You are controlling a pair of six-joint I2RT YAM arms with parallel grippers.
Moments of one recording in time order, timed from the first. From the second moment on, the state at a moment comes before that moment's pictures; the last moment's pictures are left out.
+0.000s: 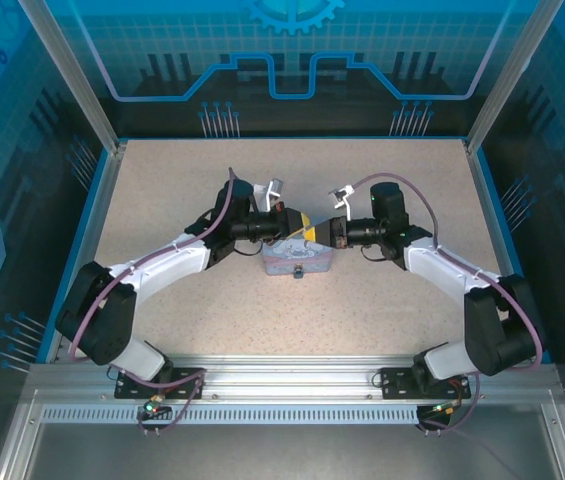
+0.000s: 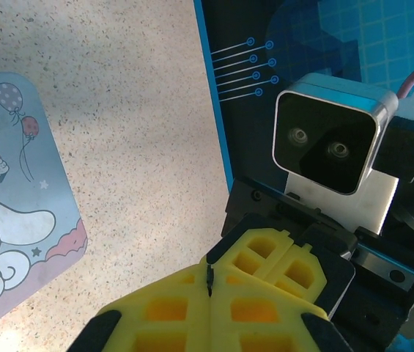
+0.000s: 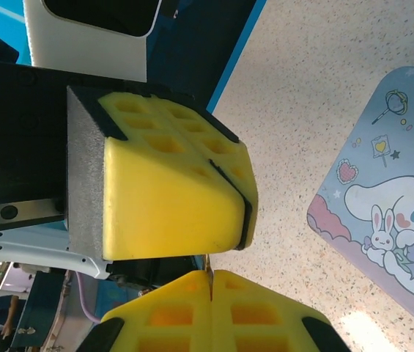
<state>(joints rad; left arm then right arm) -0.54 1.53 0.98 0.16 0.62 -1.02 0.34 1.43 0.84 0.07 -1.03 0.61</state>
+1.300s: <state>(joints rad) -0.59 1.34 0.83 0.25 0.19 -1.19 0.45 1.41 0.72 0.44 -0.70 0.94</state>
